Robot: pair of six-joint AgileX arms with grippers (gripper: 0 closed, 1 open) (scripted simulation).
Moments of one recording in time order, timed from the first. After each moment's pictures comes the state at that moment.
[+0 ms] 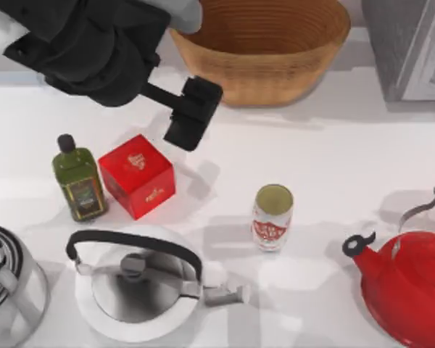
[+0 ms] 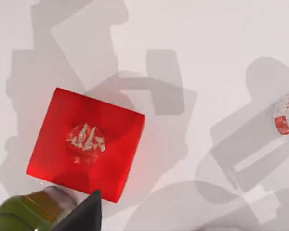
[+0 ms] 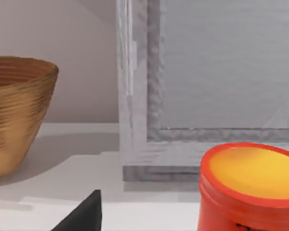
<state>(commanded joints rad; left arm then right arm) -0.59 1.55 1.48 -0.98 0.00 -0.01 0.00 0.00 0.00 0.00 0.00 0.00</state>
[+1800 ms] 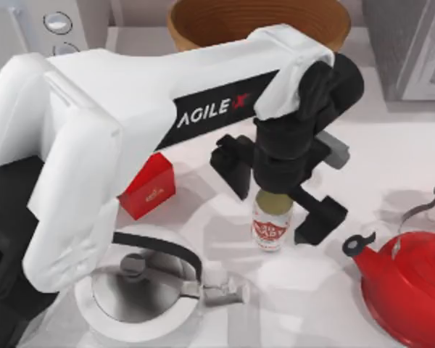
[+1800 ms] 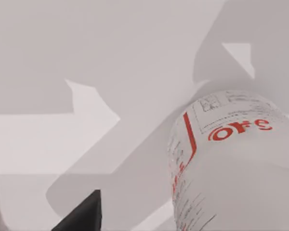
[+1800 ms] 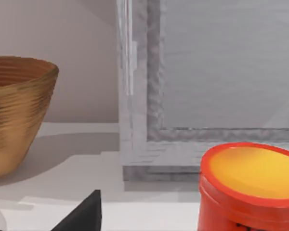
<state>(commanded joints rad) -0.84 2.35 1.99 -1.21 0.00 -0.02 0.00 0.00 0.00 0.00 0.00 0.00</state>
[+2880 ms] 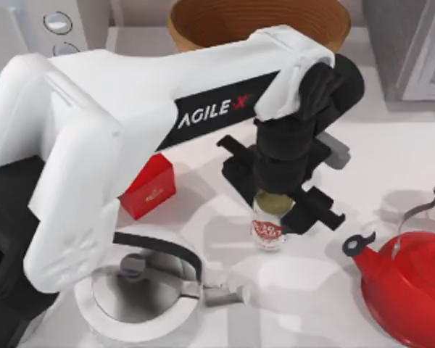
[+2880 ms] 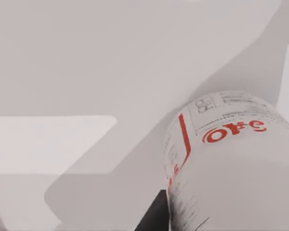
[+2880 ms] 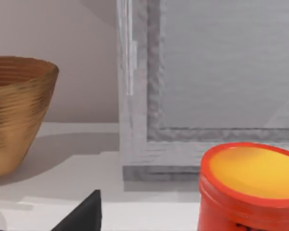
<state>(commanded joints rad) -0.84 2.35 1.99 -1.21 0.00 -0.02 0.00 0.00 0.00 0.00 0.00 0.00</state>
